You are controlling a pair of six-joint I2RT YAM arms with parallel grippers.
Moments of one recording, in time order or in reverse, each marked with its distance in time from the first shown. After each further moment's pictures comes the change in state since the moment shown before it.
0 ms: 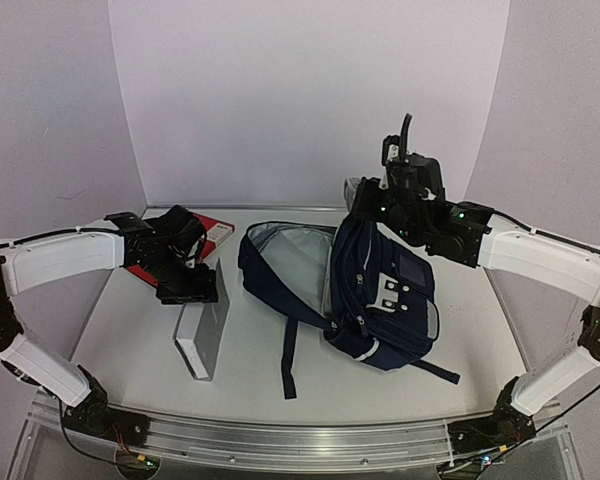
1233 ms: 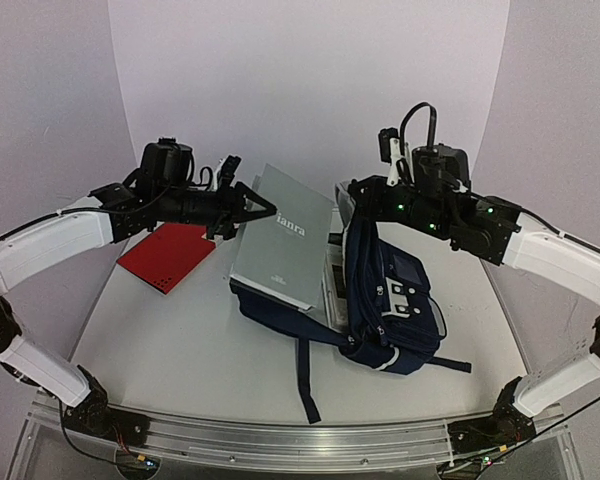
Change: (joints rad) left arm 0.001 -0.033 0.213 0.533 0.574 -0.202; right arm -0.011 -0.105 0.000 -0.071 -0.336 -0.059
